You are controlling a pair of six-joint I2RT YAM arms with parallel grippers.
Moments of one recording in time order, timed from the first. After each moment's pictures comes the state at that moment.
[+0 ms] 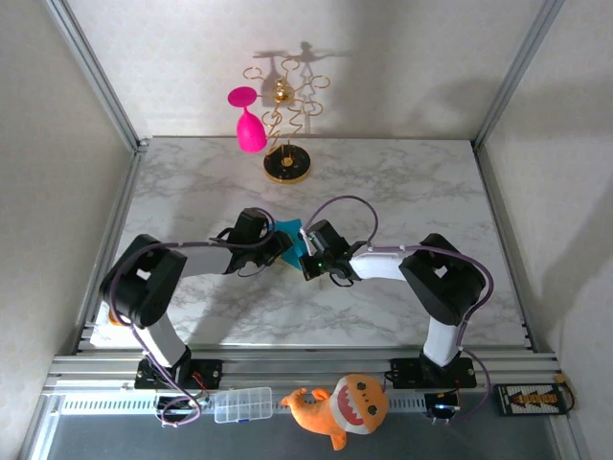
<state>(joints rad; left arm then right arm) -0.47 1.70 0.76 0.13 0.28 -1.11 0.81 1.81 0.90 0.00 -0.11 0.30</state>
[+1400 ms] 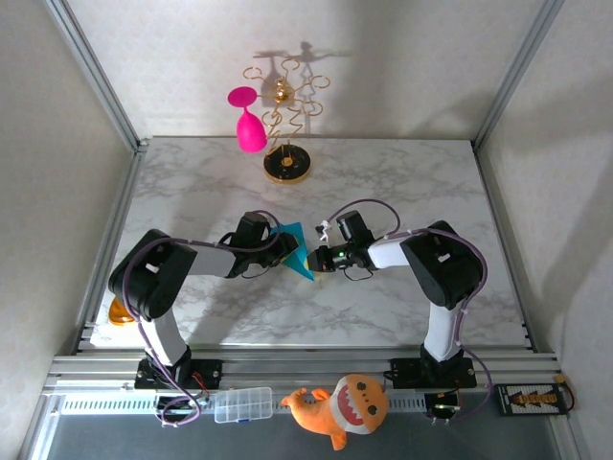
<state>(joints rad) -0.49 1.79 0.73 0.32 0.36 -1.09 0.58 1.89 0.84 0.17 -0.71 0.44</state>
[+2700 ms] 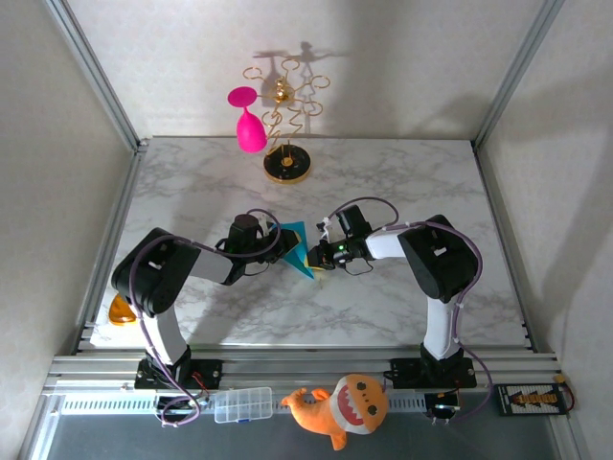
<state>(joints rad) -0.46 1.82 0.65 0.70 0.49 -1.09 0.55 1.95 0.94 0.02 -0.80 0.52</state>
